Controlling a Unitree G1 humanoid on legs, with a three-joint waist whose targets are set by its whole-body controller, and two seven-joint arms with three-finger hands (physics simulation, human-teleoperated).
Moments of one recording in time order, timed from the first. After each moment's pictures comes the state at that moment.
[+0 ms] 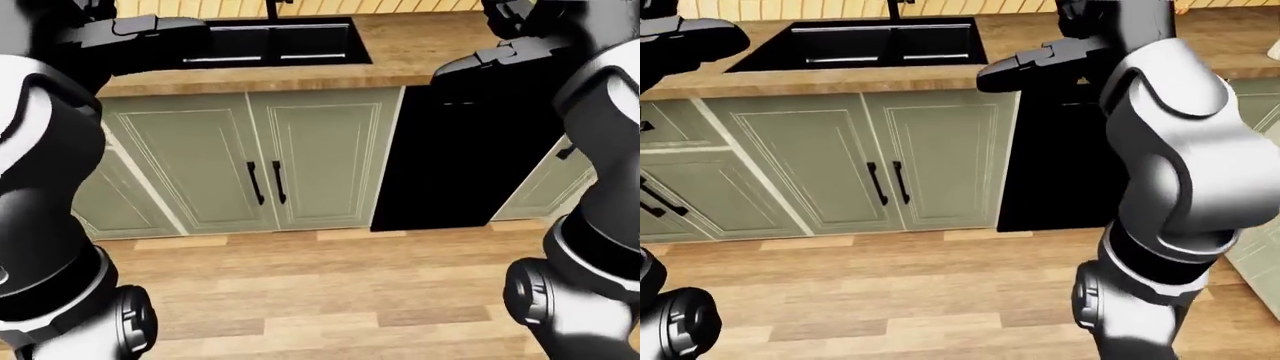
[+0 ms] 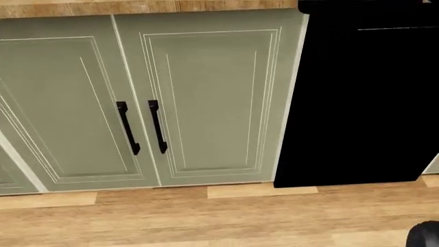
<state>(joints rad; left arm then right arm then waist) -0.93 0.56 0.31 -0.41 -0.67 0.95 0.42 -1.03 -0.44 -0.25 -0.42 0.26 1.15 0.08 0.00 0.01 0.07</state>
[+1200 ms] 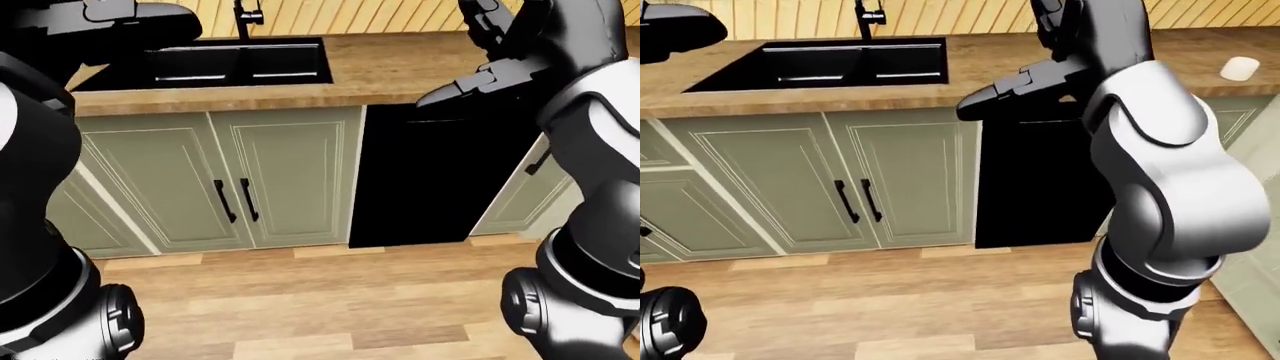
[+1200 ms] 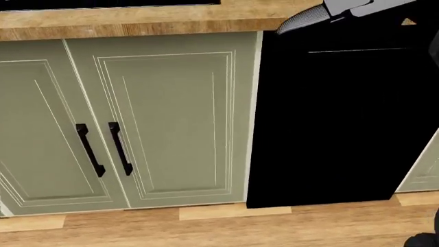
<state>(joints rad) -0.94 0.62 0.32 -0.48 -0.67 0.96 0.43 -0.98 -0.43 -0.20 -0.53 0.27 1.15 0.10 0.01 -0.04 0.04</state>
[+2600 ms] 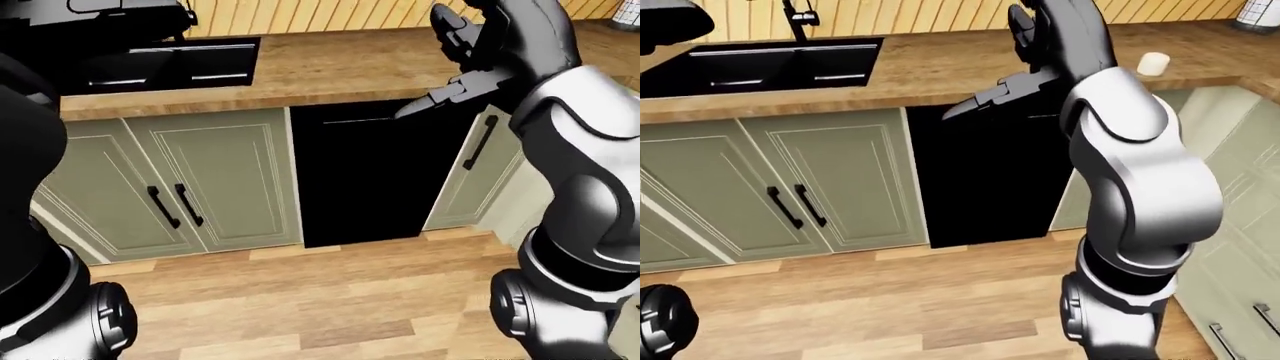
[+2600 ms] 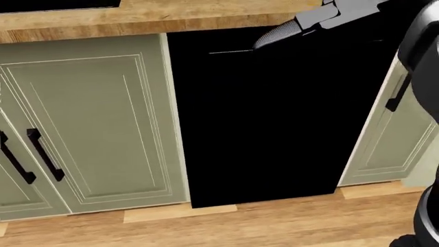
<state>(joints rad) -0.96 0.65 0.33 -0.46 -0.68 0.97 0.44 -0.98 -0.37 -0.14 -0.49 0.19 1.16 0.16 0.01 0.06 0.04</state>
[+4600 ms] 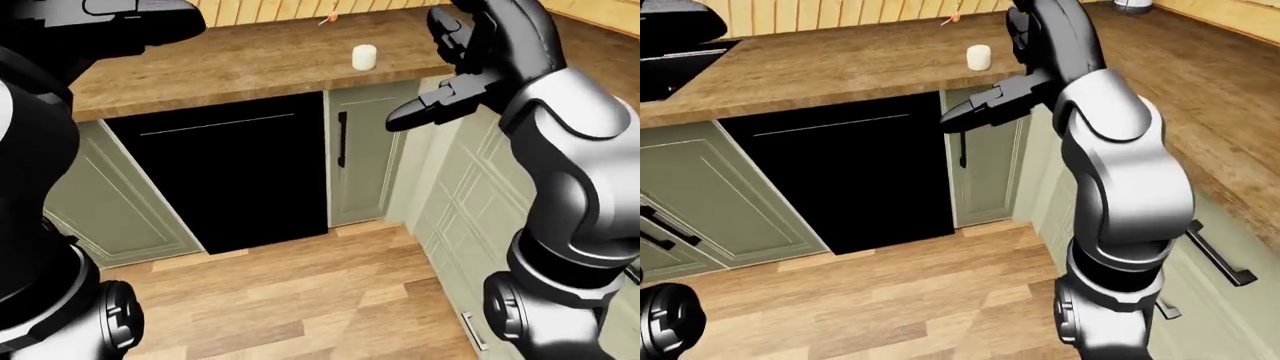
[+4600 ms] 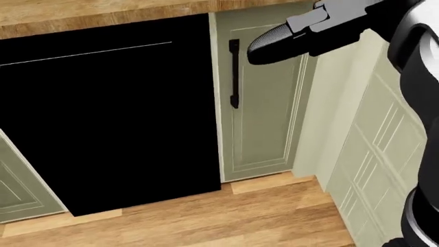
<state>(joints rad) -0.96 0.62 0.31 -0.48 -0.66 0.96 0.42 -0.97 -0.34 -0.12 -0.46 0.07 1.11 0.22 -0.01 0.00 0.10</state>
